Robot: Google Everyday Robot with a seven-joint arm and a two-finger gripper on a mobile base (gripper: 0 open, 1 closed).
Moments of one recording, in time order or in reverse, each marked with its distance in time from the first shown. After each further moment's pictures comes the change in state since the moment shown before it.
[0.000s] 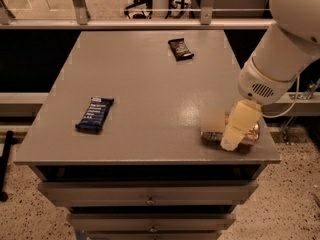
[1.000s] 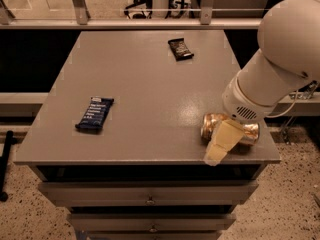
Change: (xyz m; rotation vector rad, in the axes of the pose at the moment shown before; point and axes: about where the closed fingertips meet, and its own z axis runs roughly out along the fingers) arm -0.020 0.030 0.030 0.005 -0.106 -0.054
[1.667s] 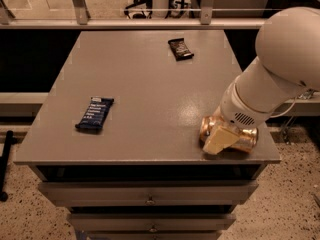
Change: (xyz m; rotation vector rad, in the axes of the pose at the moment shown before) arm 0.001 0.006 0.009 0.003 -0.011 -0.019
